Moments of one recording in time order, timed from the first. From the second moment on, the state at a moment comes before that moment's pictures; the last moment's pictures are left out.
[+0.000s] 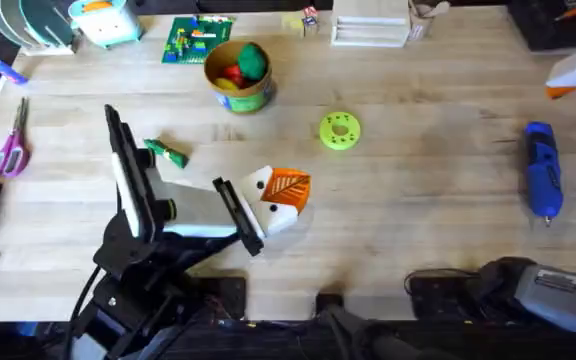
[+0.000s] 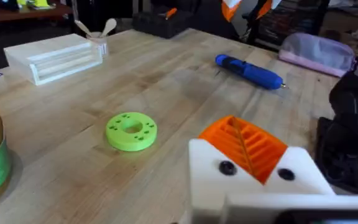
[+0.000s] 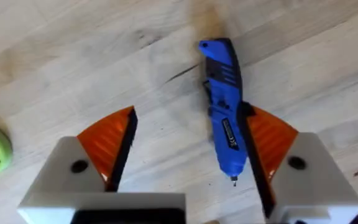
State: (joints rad) left arm -0.52 0.01 0.01 -0.05 0.53 -0.09; right arm -0.56 1.38 1.29 -1.07 -0.07 -0.06
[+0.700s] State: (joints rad) left arm -0.52 0.01 0.01 -0.05 0.53 -0.09; right arm -0.61 1.80 1.29 -1.08 0.04 -0.47
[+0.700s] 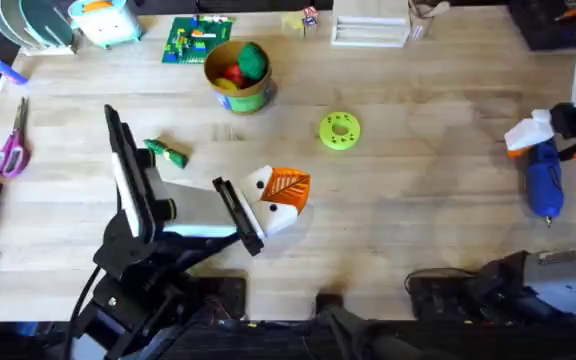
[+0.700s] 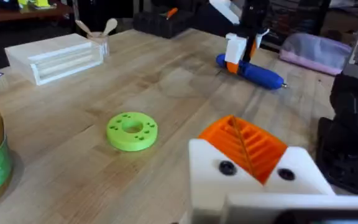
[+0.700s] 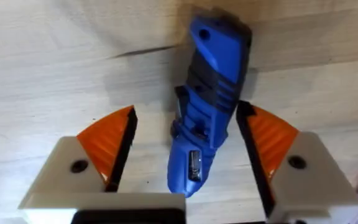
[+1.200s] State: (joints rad) left arm -0.52 0.01 0.01 -0.05 0.53 -0.09; right arm -0.65 1.88 1.29 -1.02 0.04 -0.54
